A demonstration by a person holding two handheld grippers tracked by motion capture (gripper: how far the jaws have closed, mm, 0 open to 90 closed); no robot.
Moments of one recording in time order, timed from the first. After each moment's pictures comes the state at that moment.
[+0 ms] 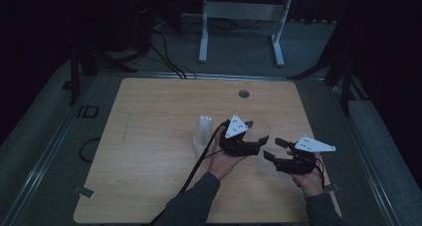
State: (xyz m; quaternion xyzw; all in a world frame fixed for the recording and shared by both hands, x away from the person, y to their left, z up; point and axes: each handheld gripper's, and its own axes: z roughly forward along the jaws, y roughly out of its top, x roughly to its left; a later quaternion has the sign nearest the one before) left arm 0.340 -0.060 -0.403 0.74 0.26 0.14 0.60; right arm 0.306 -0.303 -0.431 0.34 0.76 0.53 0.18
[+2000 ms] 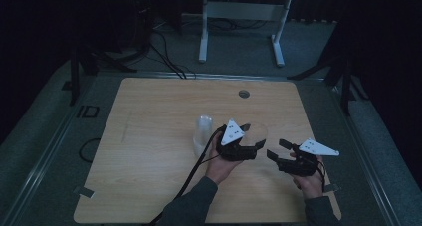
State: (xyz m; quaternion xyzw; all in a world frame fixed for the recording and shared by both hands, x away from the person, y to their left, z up) left arm 0.330 -0.054 -0.413 0.73 0.26 0.16 0.61; right arm 0.304 -0.313 -0.443 0.37 0.73 0.54 0.19
